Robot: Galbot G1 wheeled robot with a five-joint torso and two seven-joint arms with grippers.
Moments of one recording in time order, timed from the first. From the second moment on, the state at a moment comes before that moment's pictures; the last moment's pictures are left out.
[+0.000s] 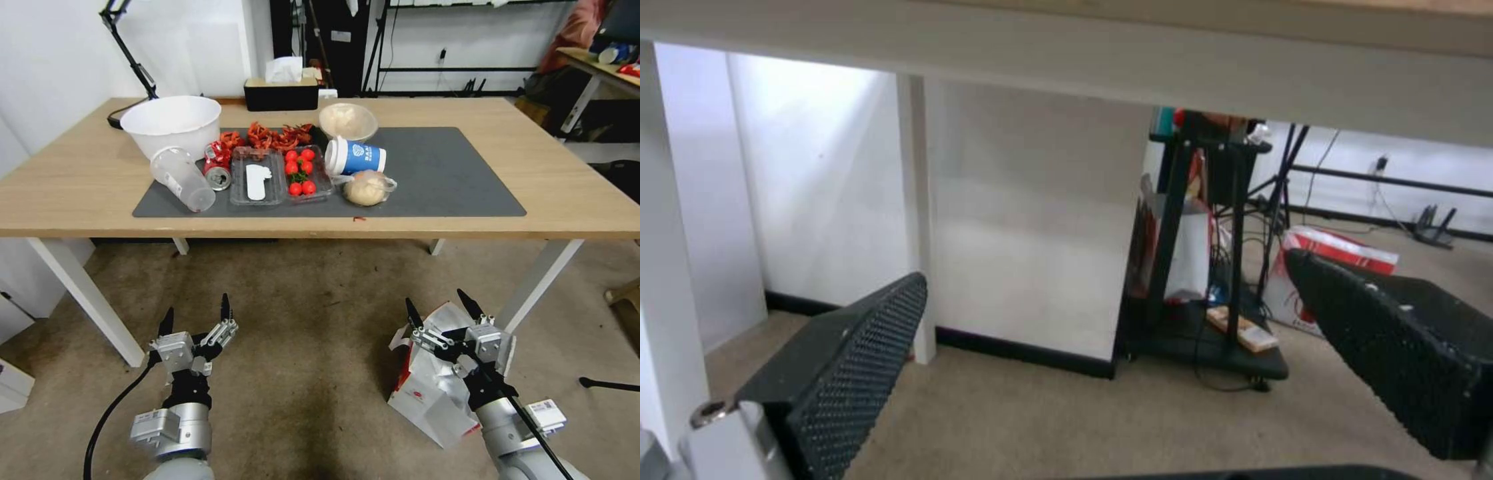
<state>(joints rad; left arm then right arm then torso) 1.78 -1.43 -0.41 -2.22 -0.20 -0.17 -0.33 -1.78 1.39 0.61 2.24 0.21 0.09 -0.18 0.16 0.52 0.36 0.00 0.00</state>
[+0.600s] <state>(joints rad) 1.79 -1.43 -0.41 -2.22 -0.20 -0.17 -0.32 -1.77 1.39 0.61 2.23 0.21 0.09 -0.19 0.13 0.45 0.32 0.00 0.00</state>
